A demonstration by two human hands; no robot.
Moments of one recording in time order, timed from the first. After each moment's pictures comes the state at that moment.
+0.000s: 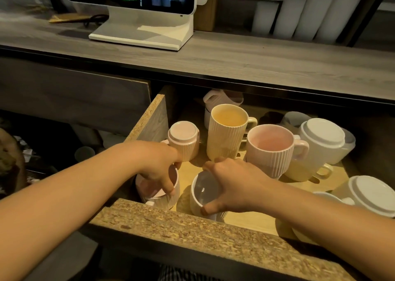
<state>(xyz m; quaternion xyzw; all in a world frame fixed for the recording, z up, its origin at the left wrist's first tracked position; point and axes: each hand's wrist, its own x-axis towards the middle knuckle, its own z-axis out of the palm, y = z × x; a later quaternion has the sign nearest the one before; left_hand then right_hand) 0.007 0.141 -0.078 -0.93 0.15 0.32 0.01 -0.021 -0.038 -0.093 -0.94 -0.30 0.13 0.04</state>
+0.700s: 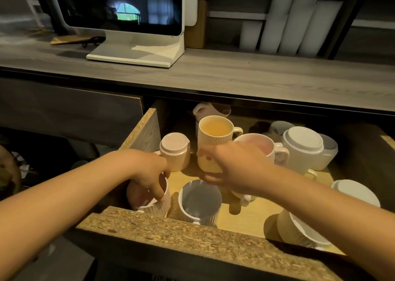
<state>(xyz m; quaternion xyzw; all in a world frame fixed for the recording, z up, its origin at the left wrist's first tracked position) 0.005 0.133 -0.071 -0.93 0.14 0.33 0.04 -0.015 -0.057 -0.055 -0.94 -0.33 -0.02 0.04</state>
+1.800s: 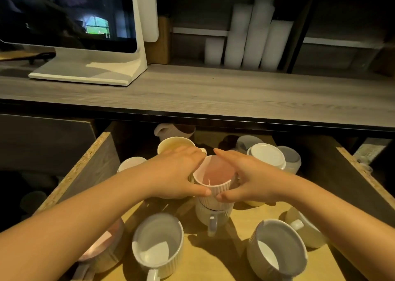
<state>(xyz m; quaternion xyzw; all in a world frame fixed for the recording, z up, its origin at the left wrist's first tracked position) 0.039 0.031 -0.059 -0.95 0.30 0.07 -0.09 0.025 -0.158 -0.062 -0.96 -0.20 0.10 0.16</state>
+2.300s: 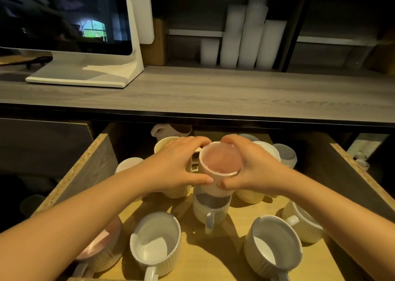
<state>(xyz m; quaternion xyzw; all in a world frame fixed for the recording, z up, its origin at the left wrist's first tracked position) 0.042 0.029 -0.060 -0.92 0.32 0.01 -0.23 0.020 -0.163 -0.054 -0.95 -0.17 -0.01 0.26</state>
